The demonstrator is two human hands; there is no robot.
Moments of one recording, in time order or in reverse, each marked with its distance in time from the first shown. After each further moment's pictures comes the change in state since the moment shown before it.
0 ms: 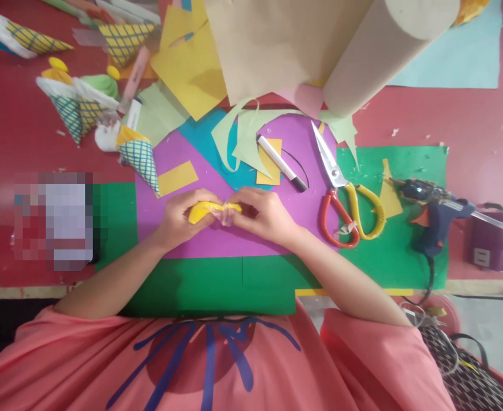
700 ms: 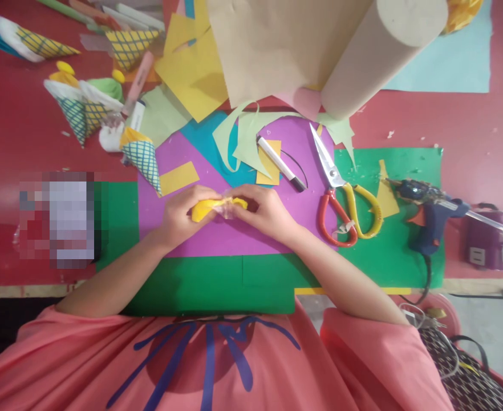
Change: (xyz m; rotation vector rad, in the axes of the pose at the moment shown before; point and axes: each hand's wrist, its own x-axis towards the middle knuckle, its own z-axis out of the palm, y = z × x) left_hand -0.005 -0.008 0.003 0.200 0.054 0.141; right_hand 0.002 0.003 0.001 0.100 -0.011 0.137
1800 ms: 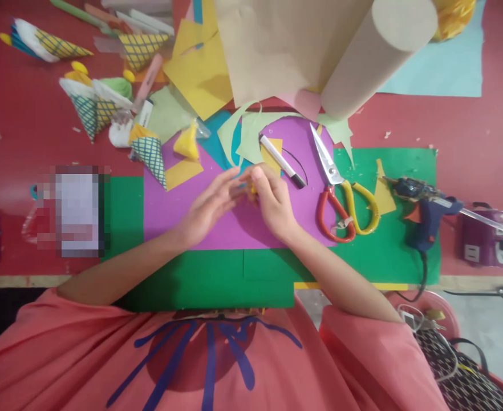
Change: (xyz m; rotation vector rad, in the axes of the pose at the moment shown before) left_hand 0.011 0.028 0.029 -0.743 -0.135 -0.517; right_hand 0.000 -0.013 0.009 0.332 0.307 0.108
